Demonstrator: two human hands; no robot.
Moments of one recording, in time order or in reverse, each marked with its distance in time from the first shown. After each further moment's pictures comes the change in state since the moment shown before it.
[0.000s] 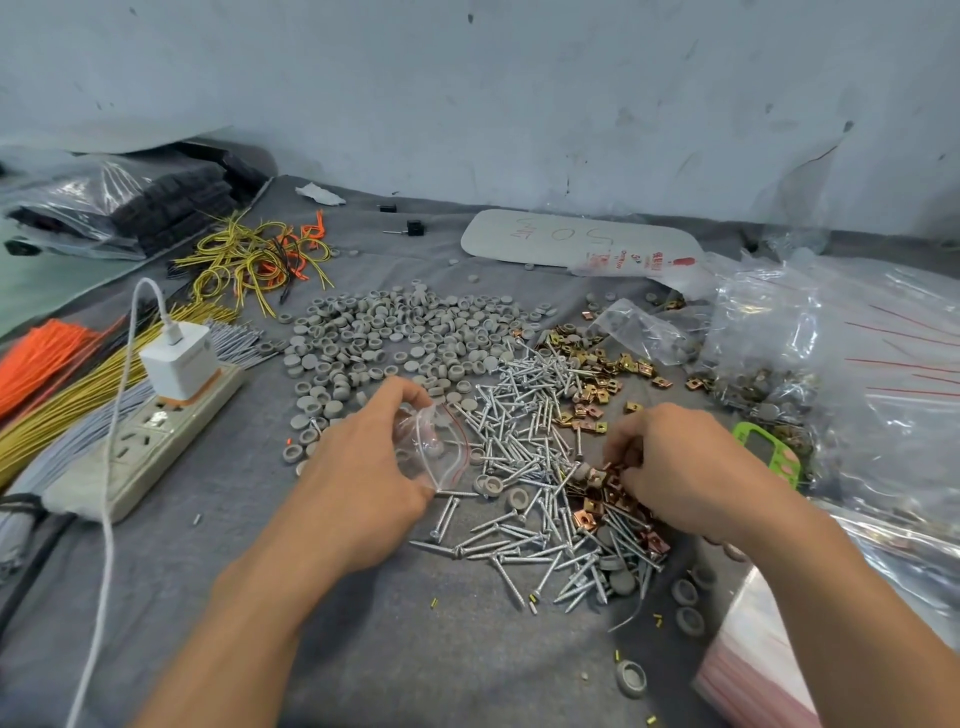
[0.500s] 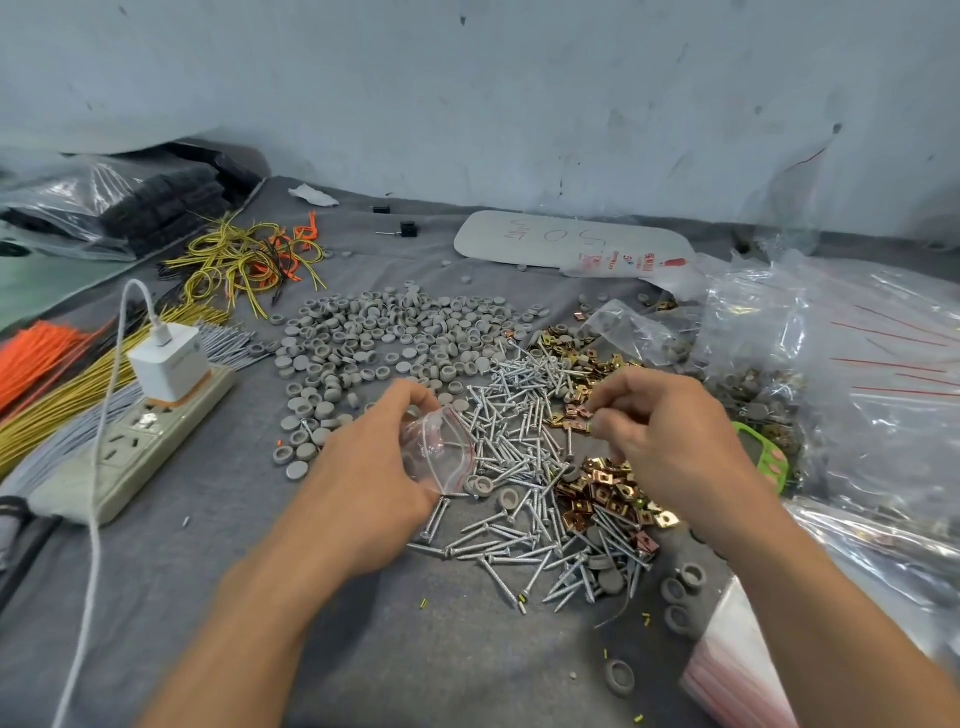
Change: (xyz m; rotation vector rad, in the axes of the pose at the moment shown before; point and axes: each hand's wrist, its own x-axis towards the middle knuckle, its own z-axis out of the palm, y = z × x) left_hand -0.002 0.010 0.006 0.001 -0.008 0.034; right_hand -0.005 -0.004 0.005 0.588 0.350 -0.072
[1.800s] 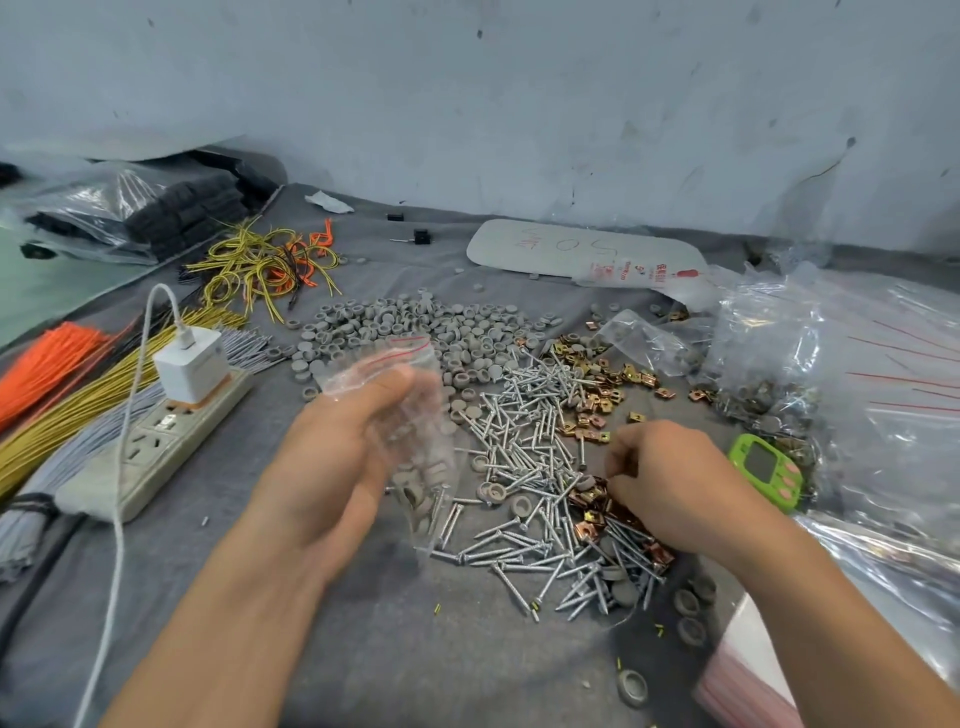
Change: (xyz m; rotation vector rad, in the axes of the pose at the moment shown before) left_hand 0.003 0.014 -0.022 -1.293 0.089 -0.226; right_hand 0.002 0.002 0.005 -0.536 -0.278 0.079
